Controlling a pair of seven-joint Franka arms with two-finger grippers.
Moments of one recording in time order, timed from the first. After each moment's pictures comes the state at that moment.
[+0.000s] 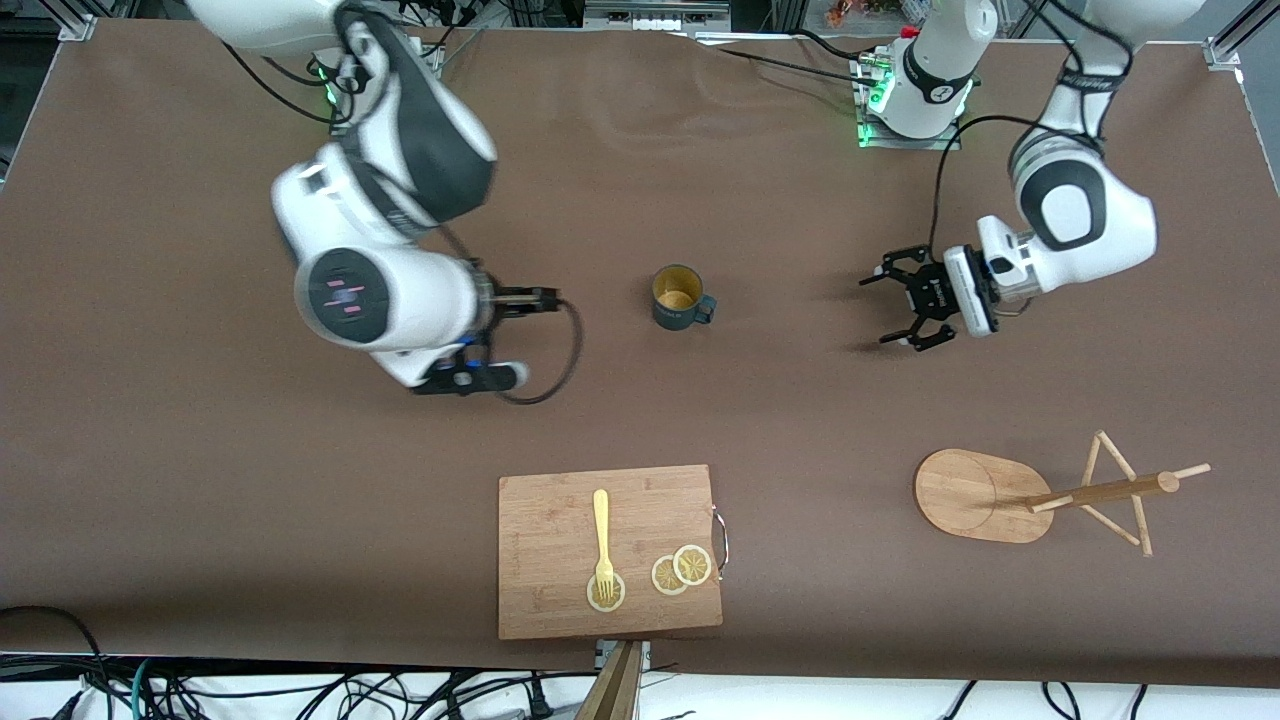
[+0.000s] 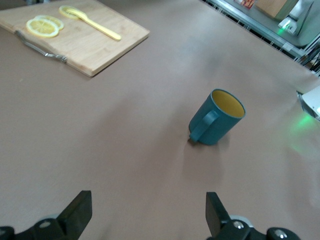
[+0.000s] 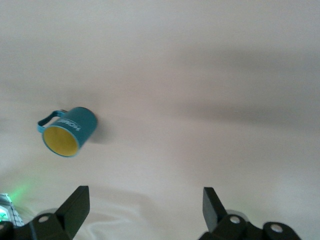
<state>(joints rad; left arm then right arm) 0.09 0.22 -0.12 -2.38 -1.32 2.19 1.99 0.38 0.63 0.05 -1.05 0.24 1.39 0.38</state>
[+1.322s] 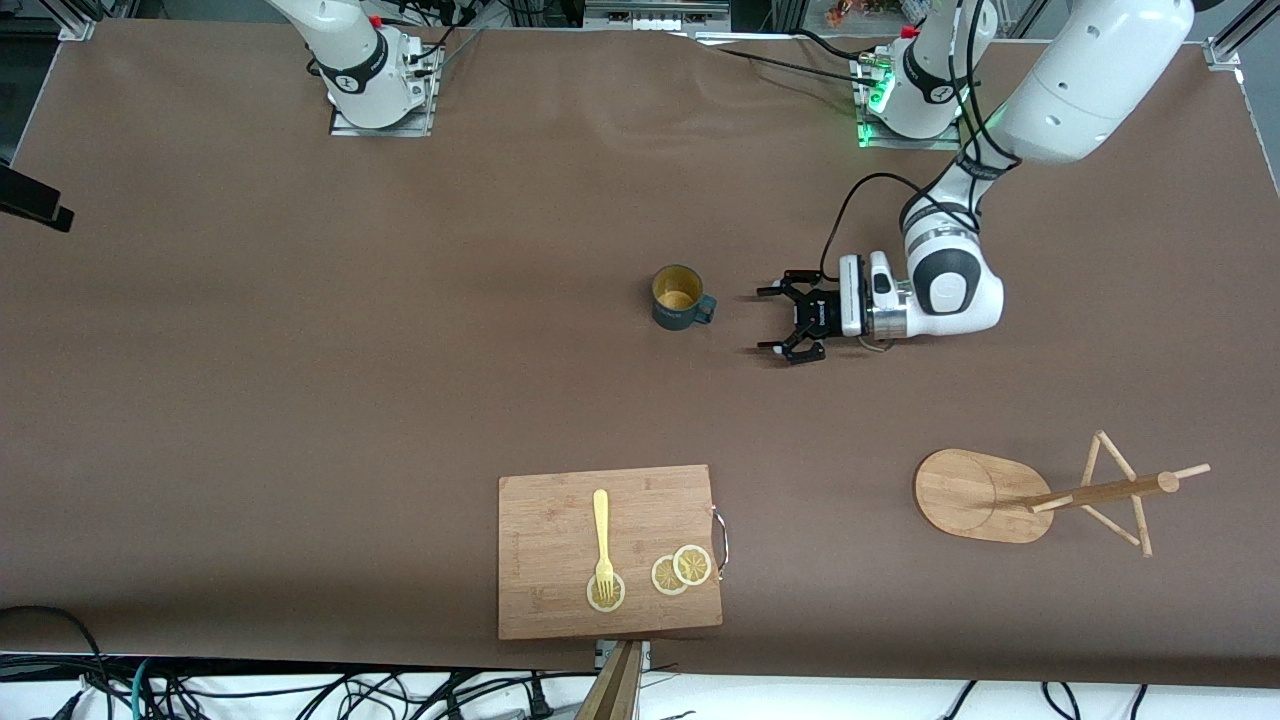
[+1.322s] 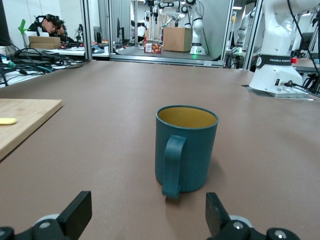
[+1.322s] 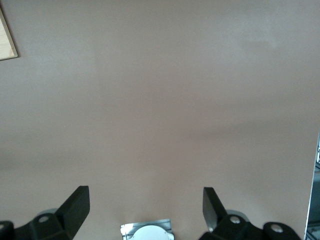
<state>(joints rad) 0.10 0.65 -0.34 -2.14 -1.52 2.09 2.69 0.01 0.19 -0.11 -1.17 -0.06 1.25 0.00</state>
